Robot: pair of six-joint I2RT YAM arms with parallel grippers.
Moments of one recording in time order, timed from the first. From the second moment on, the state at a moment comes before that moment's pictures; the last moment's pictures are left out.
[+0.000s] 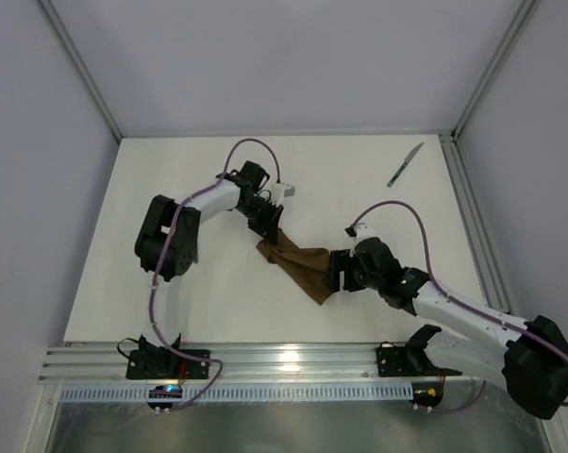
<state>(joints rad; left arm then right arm) -0.46 2.11 1.51 -0.69 0.58 0.23 0.69 1.04 0.45 -0.16 0.01 0.50</state>
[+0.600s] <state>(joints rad) -0.46 2.09 1.49 -0.69 0.58 0.21 0.33 1.45 0.65 0.01 -0.44 0.46</state>
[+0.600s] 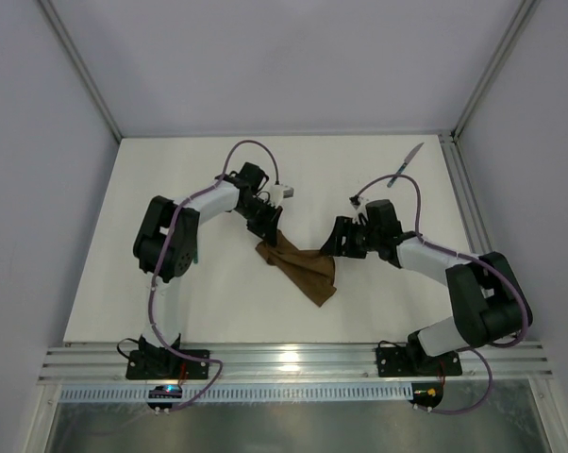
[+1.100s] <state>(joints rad) -0.46 2.09 1.48 -0.68 0.58 0.20 0.33 1.47 0.63 0.17 -0.57 0.47</state>
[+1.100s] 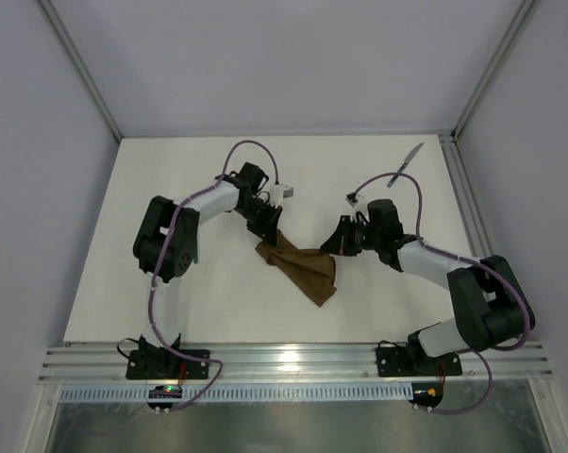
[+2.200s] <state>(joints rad) -0.45 2.08 1.44 -0.66 0.62 0.16 0.72 1.34 0.52 -0.01 -0.22 0.41</state>
